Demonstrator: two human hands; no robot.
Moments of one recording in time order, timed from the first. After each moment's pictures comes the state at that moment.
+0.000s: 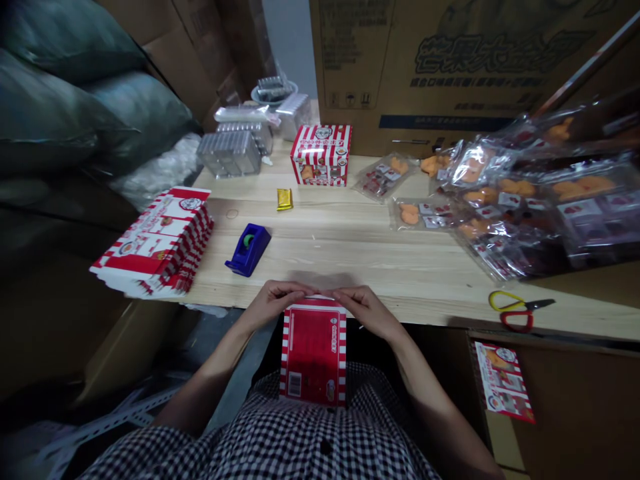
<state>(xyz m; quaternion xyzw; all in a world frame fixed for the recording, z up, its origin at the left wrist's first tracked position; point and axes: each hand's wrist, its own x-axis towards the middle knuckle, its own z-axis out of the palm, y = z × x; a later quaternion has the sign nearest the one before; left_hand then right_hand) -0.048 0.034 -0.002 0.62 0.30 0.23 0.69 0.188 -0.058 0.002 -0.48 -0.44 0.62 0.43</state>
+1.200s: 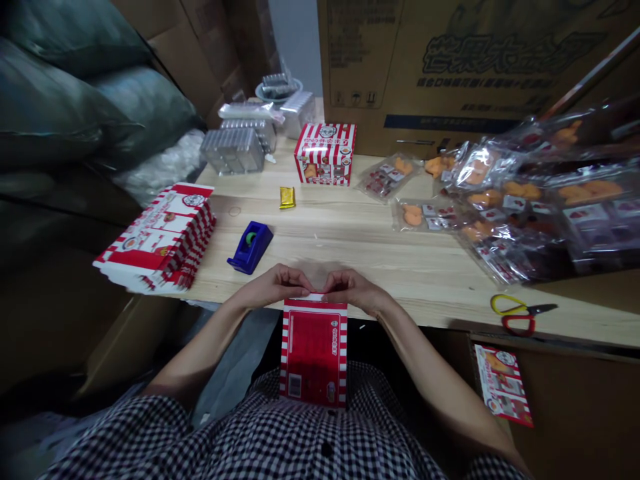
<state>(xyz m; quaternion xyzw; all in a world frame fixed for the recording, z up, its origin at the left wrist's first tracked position) -0.038 0.069 0.018 0.60 0.28 0.06 0.75 0.187 -0.013 0.005 -0.46 -0.40 0.71 0.34</state>
